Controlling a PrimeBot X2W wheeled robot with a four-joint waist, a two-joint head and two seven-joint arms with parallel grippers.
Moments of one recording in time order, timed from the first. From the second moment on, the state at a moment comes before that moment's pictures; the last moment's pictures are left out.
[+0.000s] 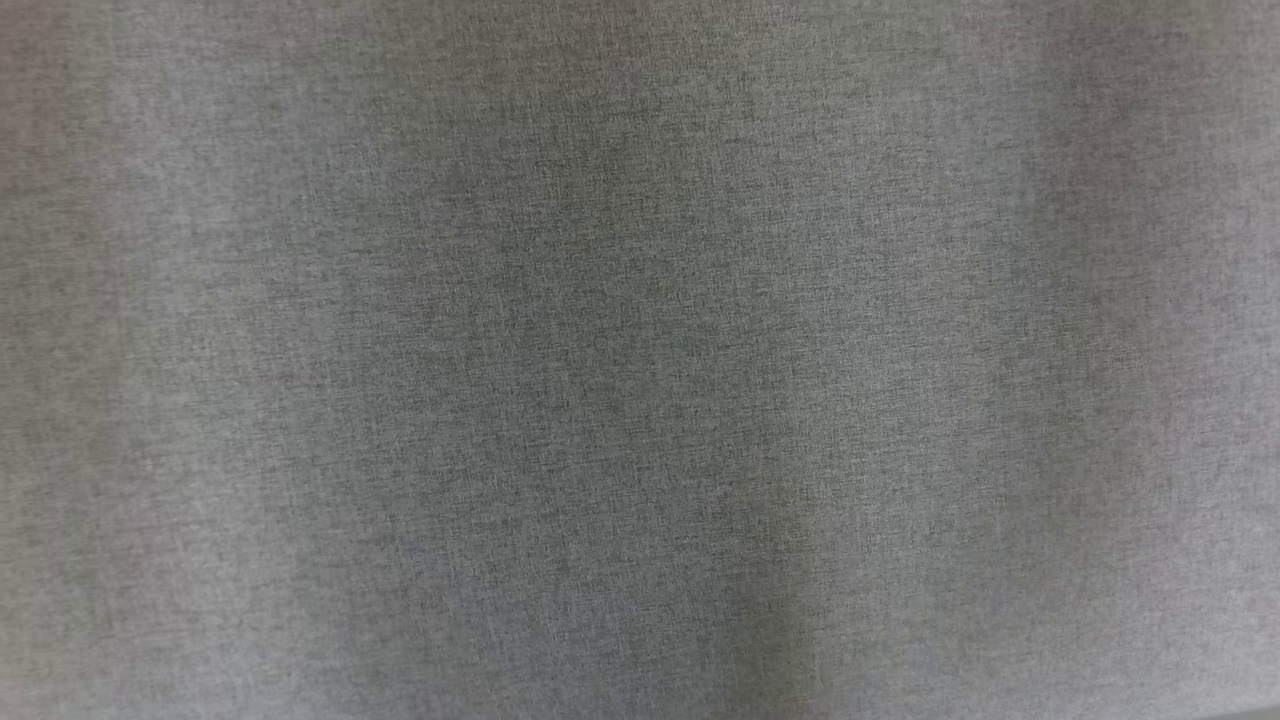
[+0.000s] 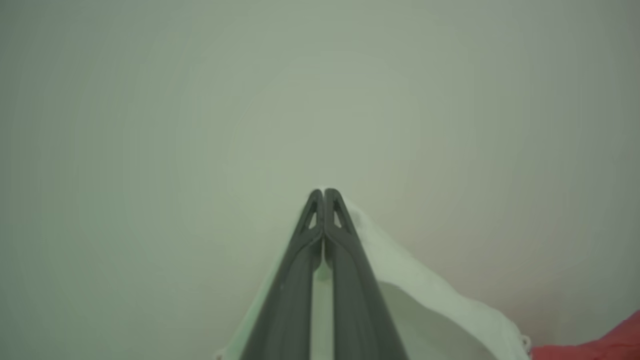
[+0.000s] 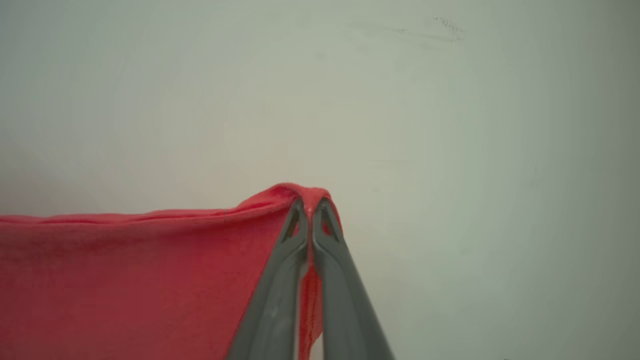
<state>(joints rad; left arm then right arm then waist) -2.33 0.24 -0.40 1.13 -0.61 -0.12 -0.10 -2.04 -0.35 0.29 0.97 0.37 0.13 -0.11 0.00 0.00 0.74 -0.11</state>
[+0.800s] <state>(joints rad) -2.31 0.23 -0.46 1.17 -0.68 -0.13 -0.16 -2.07 -0.33 0.34 1.04 0.34 0.13 -0.15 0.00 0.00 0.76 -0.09</state>
